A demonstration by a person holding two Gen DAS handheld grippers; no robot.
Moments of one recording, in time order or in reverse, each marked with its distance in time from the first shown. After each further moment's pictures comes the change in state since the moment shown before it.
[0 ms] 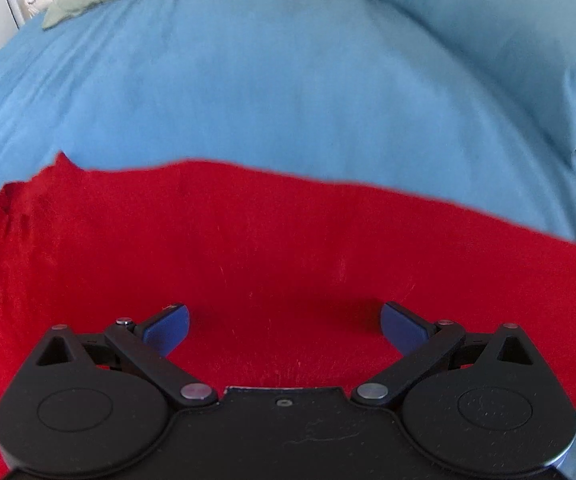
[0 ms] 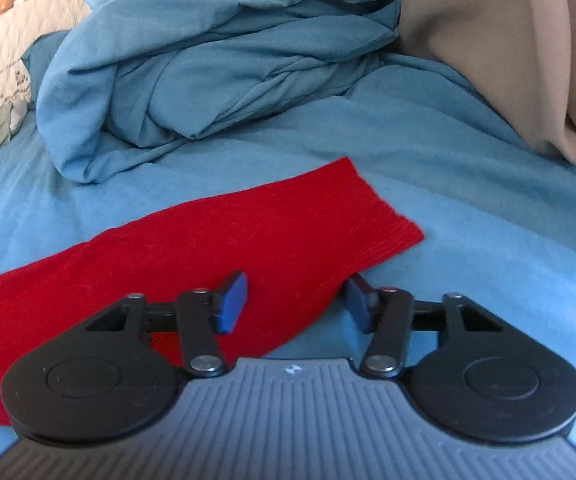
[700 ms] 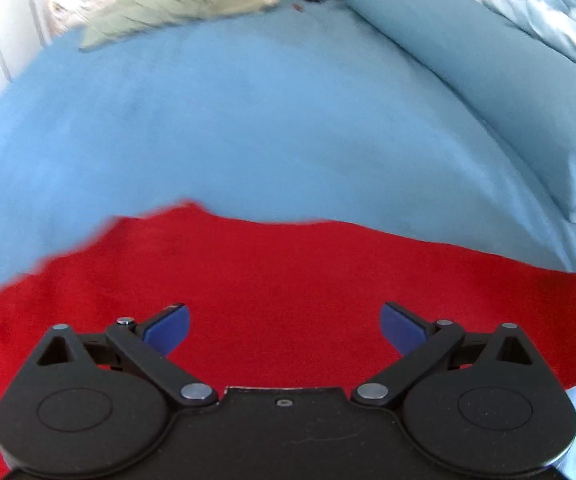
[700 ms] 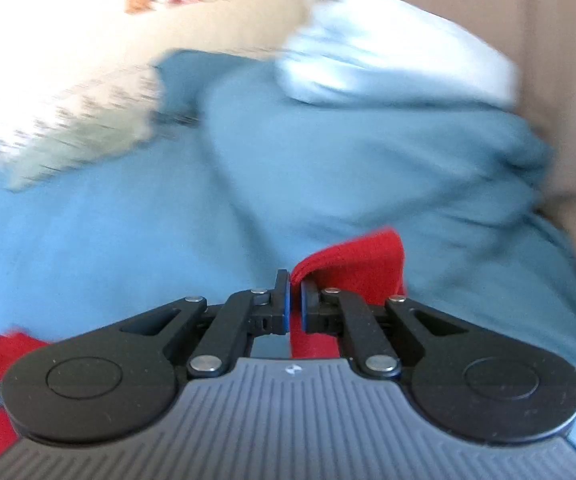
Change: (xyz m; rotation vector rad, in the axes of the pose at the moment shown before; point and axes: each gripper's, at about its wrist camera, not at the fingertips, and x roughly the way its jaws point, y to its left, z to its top) left arm -0.083 0.126 0.007 -0.024 -0.134 0.014; right arm -0.117 0.193 0.095 -0.239 -0.137 0.279
